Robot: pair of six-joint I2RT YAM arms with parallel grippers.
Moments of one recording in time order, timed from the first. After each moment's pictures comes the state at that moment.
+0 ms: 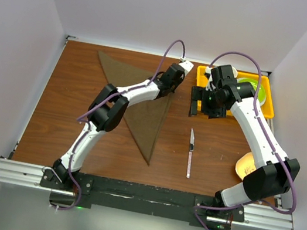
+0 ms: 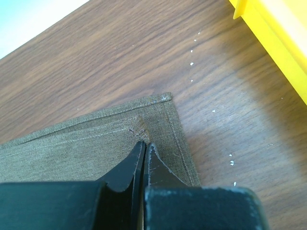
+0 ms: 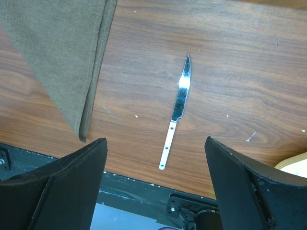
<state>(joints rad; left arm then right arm) -0.66 2.41 1.96 -0.12 -0.32 0.07 0.38 1.53 1.56 -1.14 -0.04 0.27</state>
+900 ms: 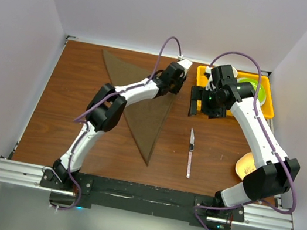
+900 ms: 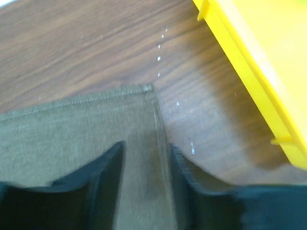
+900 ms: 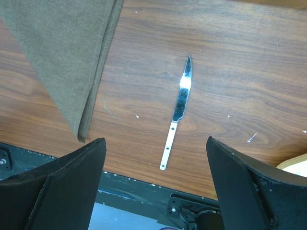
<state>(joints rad) -0.65 2.38 1.96 -0.17 -0.20 -0.09 0.38 1.53 1.56 -1.14 -0.05 0.27</state>
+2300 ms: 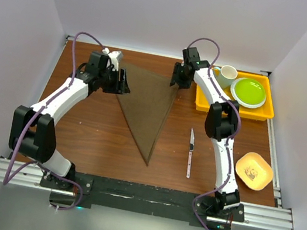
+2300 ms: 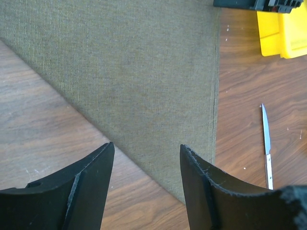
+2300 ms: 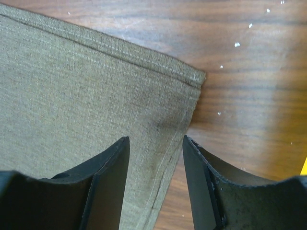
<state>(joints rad) -0.20 1.51 1.16 -0.41 0.30 -0.31 0.37 2.52 2.35 -0.84 -0.03 0.42</state>
